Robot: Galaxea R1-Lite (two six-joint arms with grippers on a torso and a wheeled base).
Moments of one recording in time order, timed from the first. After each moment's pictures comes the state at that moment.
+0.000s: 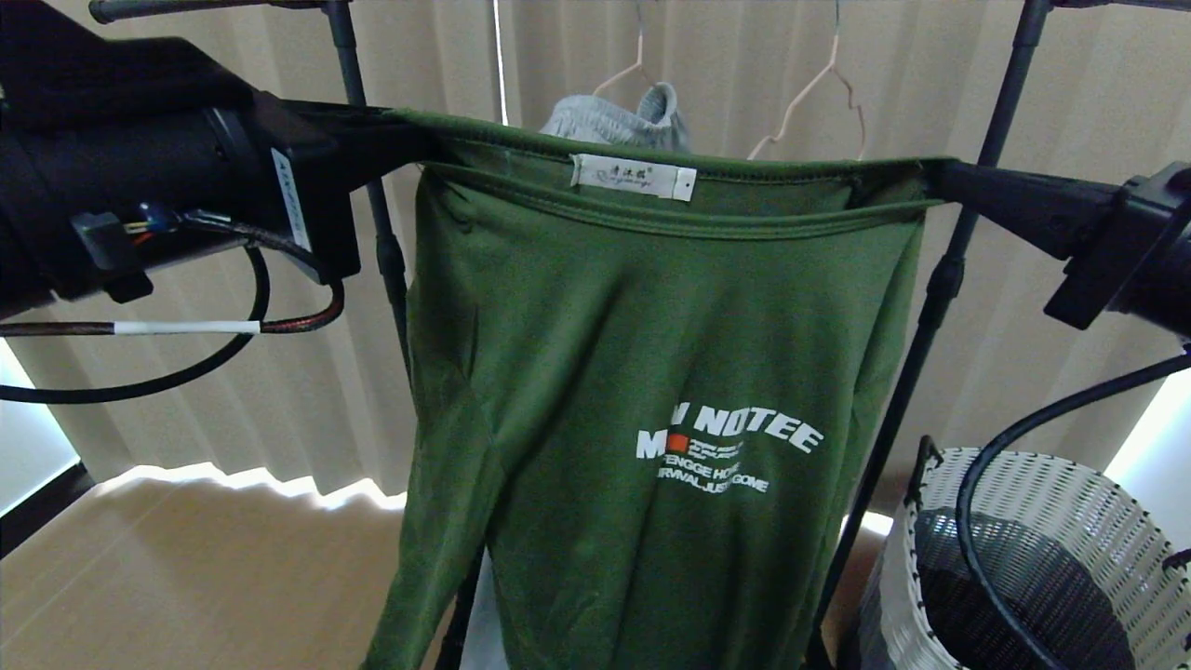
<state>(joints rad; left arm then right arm) -0.61 1.34 -1.15 -0.23 -0.02 0.33 0.52 1.27 -0.88 -0.49 0.04 0.02</state>
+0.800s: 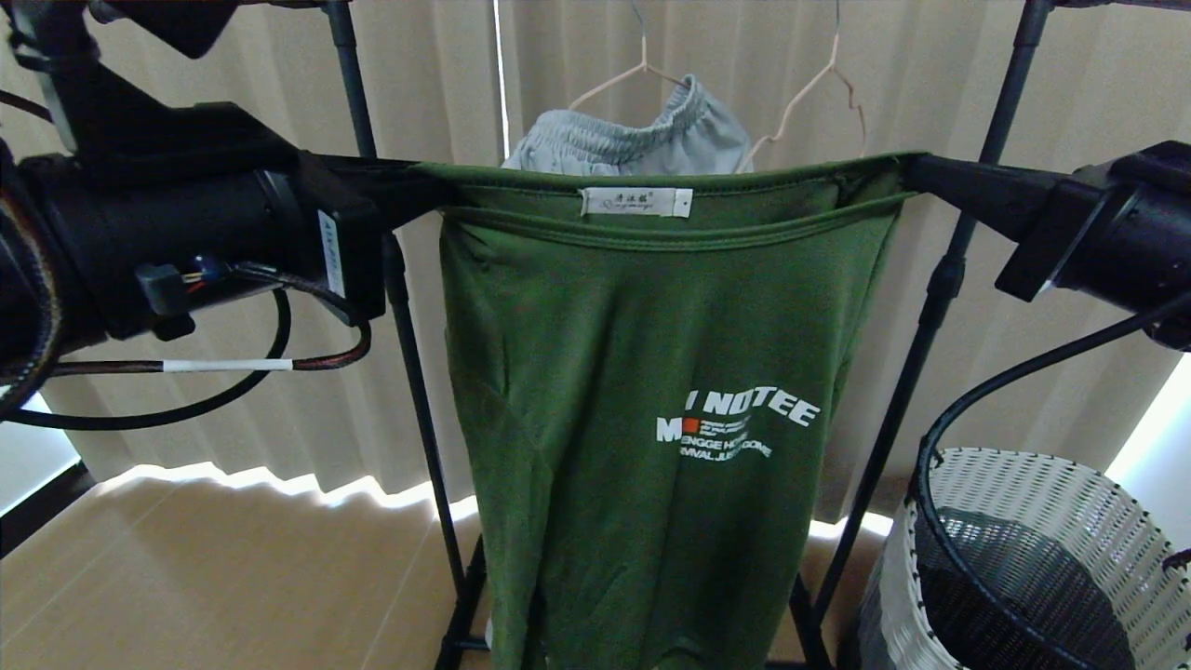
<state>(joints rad) -0.61 1.36 -1.11 -0.24 -0.01 0.33 0.47 1.33 -0.92 -0.51 0.04 0.02</state>
